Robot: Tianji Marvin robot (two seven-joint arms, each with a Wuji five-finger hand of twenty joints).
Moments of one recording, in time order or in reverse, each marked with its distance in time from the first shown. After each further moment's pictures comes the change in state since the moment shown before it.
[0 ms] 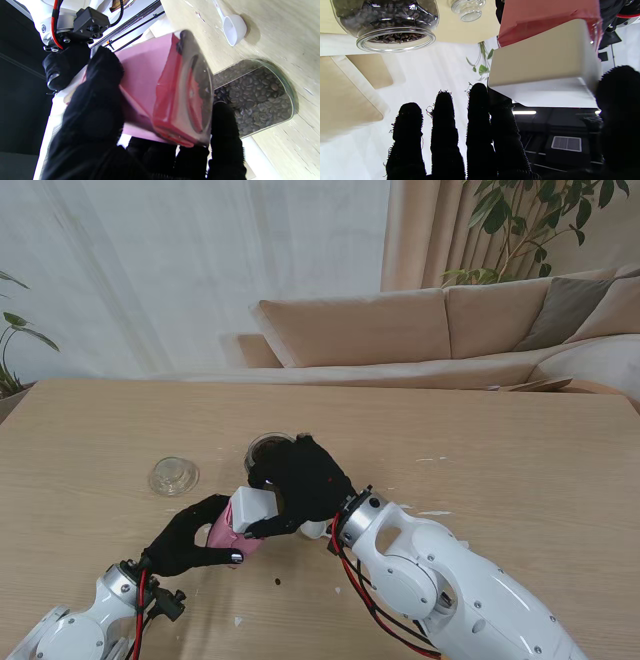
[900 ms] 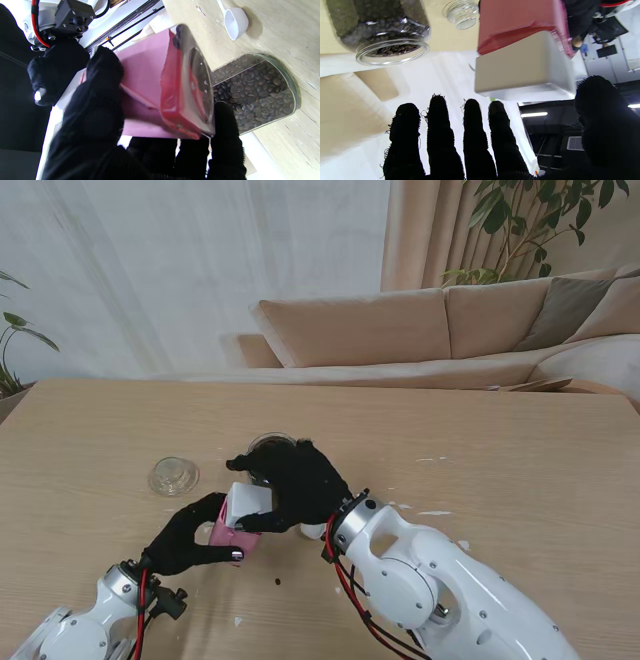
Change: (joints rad) left arm -0.002 -0.009 0.003 0.004 0.023 -0.008 0.039; right arm -0.033 -0.007 0.003 -0.081 0.059 0.100 0.098; left_hand 0.000 0.000 0.000 -0.010 0.000 0.018 0.000 0.009 0.002 -0.005 0.000 0.000 0.000 -0.001 0.000 0.000 0.001 0.000 0.000 0.000; right_hand 0.073 0.118 0.005 0.024 -0.364 0.047 -0.473 -0.277 -0.214 0.099 -0.260 -0.195 -0.016 0.082 -0.129 -0.020 -0.009 0.059 0.004 0.015
